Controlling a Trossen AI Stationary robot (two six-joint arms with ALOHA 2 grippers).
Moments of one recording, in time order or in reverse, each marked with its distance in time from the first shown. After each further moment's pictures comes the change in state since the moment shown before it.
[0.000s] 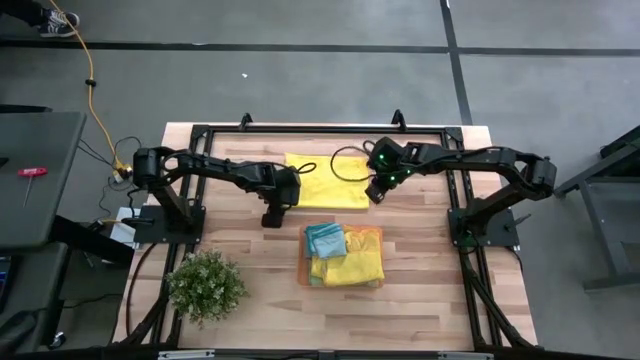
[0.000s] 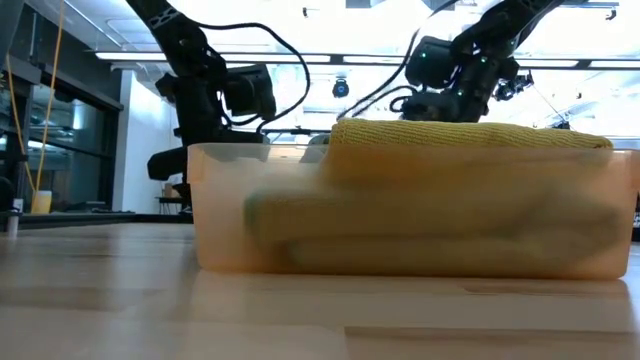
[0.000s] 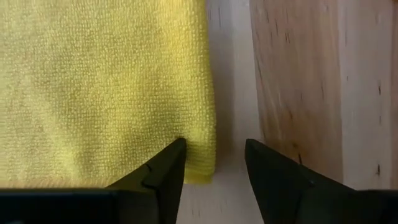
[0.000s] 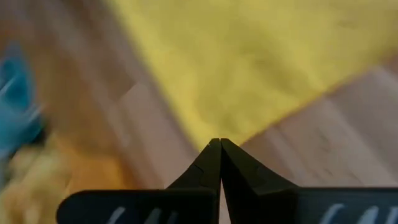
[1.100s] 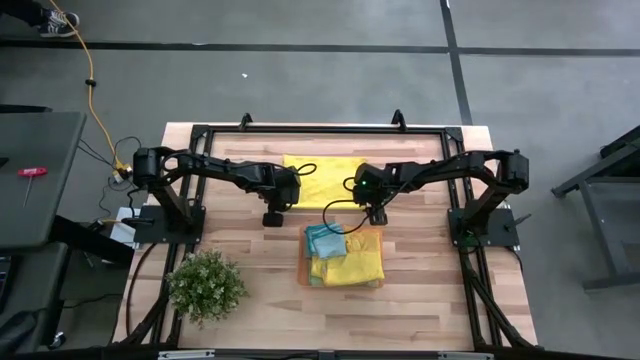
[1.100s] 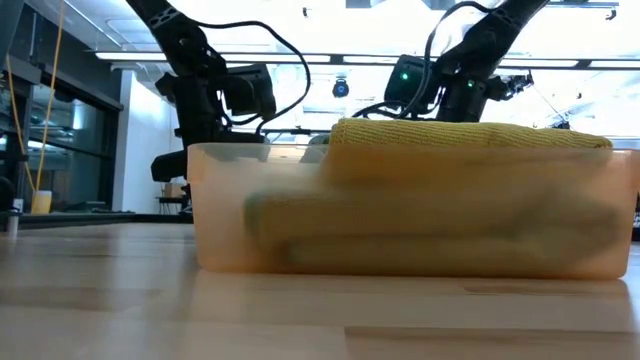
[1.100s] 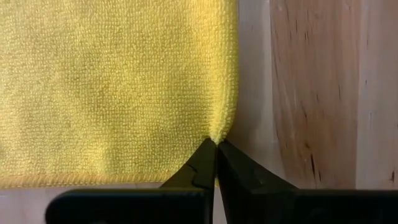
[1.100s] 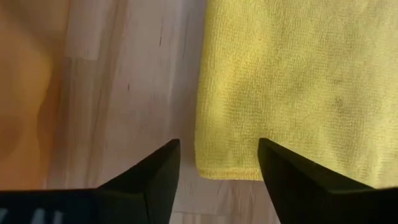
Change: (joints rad) left arm -0.002 0.000 0.000 0.000 -0.040 -0.041; right arm 0.176 0.206 0.000 0.111 0.148 -0.682
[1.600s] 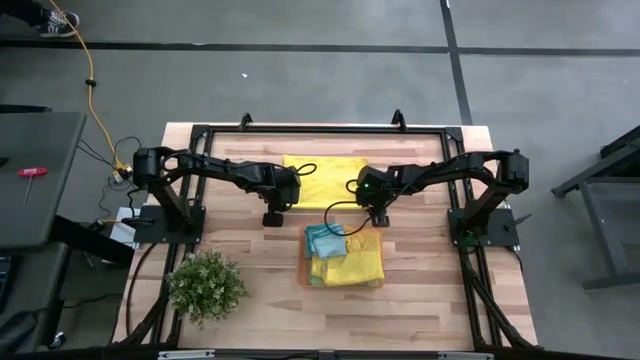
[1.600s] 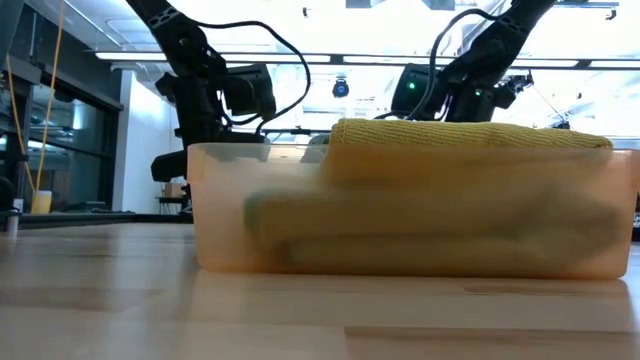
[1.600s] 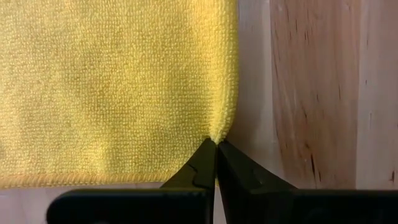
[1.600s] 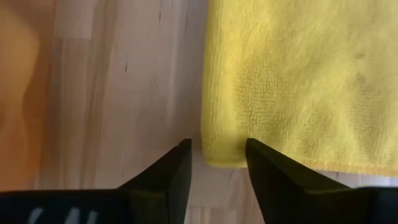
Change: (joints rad) left arm 0.000 0.000 0.000 0.001 0.000 0.000; right arm 0.000 0.000 -0.059 0.045 0.000 0.026
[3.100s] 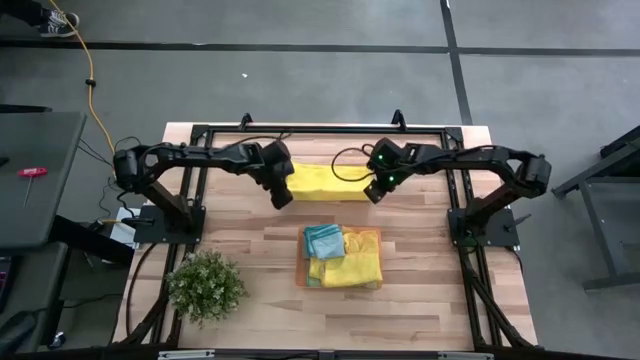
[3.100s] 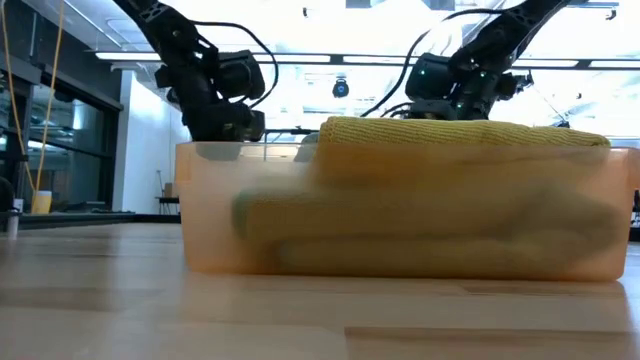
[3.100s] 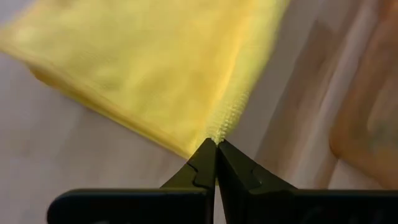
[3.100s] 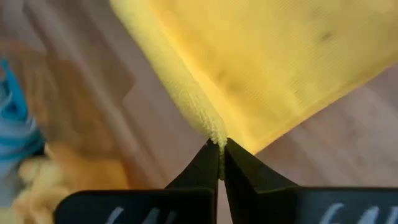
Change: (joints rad) left arm 0.176 -0.139 -0.001 0.014 0.220 -0.471; right arm -0.211 -0.159 0.019 -0.105 -0.268 0.726
